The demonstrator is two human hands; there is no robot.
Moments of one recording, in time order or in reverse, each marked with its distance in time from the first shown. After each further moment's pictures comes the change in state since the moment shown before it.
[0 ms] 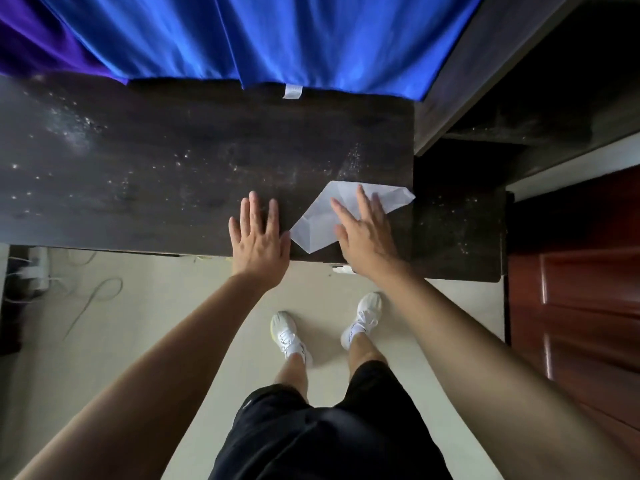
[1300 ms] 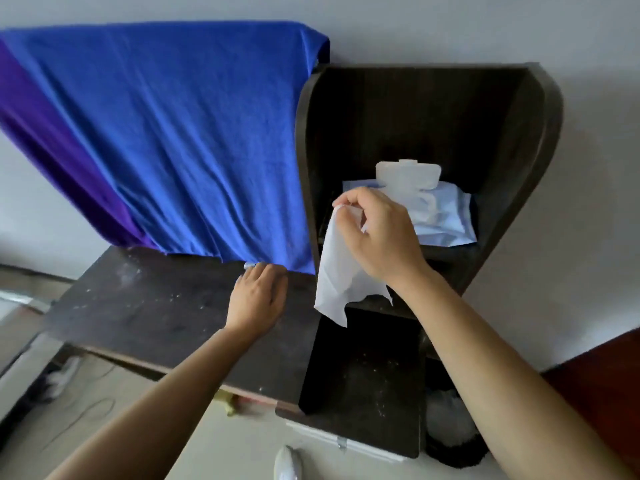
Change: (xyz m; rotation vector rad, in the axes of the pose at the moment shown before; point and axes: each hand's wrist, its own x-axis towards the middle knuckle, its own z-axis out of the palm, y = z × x) left_hand -0.008 0.282 -0.179 -0.137 0.663 0.110; right_hand -0.053 0.142 -0.400 0.561 0.662 -0.540
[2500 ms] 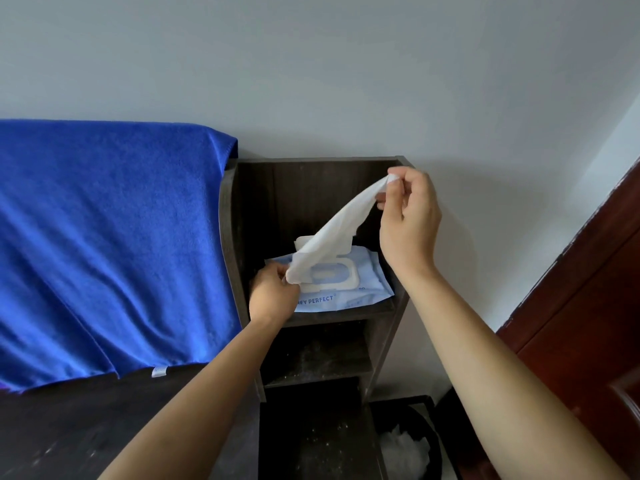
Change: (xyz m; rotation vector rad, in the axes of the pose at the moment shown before) left_hand 0.150 0.120 0.022 -0.602 -0.168 -0.193; right_hand 0.066 0.016 -0.095 -0.117 0.756 0.113
